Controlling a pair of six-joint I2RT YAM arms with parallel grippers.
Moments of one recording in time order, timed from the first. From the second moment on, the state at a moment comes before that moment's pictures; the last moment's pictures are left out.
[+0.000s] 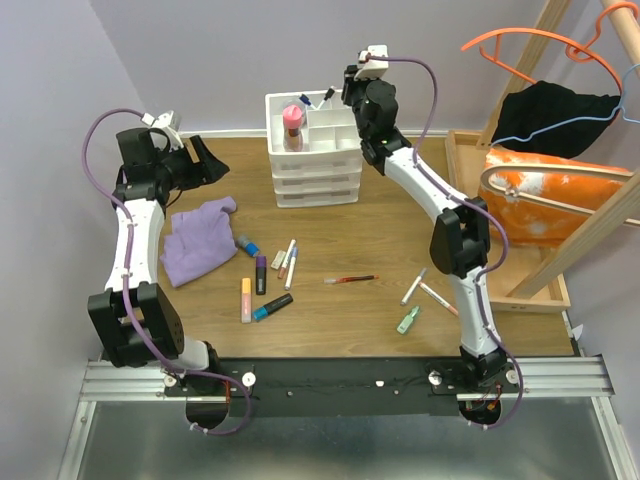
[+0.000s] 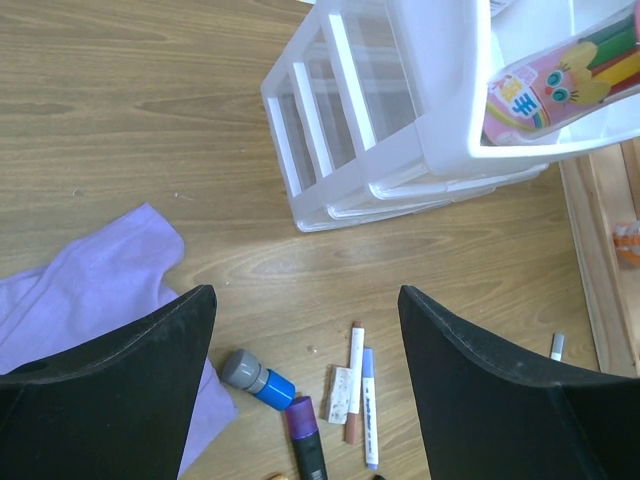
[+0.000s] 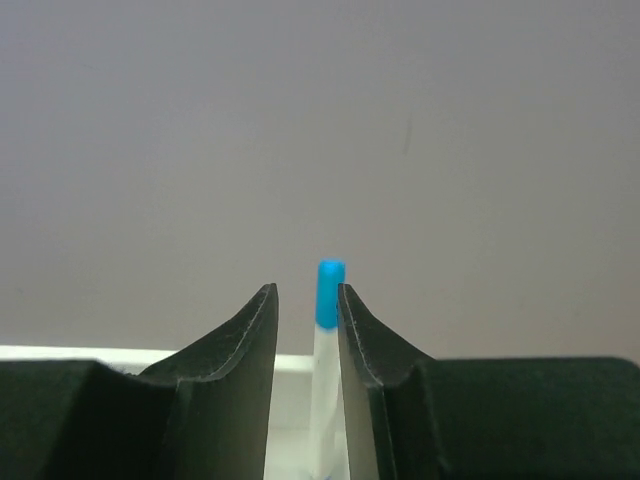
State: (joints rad) left arm 0.22 1.46 1.31 -0.36 0.63 -0.24; right arm 0.50 2.32 2.19 0.38 0.32 -0.03
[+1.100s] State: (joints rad) left arm 0.30 0.93 1.00 -0.51 0.54 -0.21; right arm 0.80 1.97 1.49 -0.37 -0.14 0.49
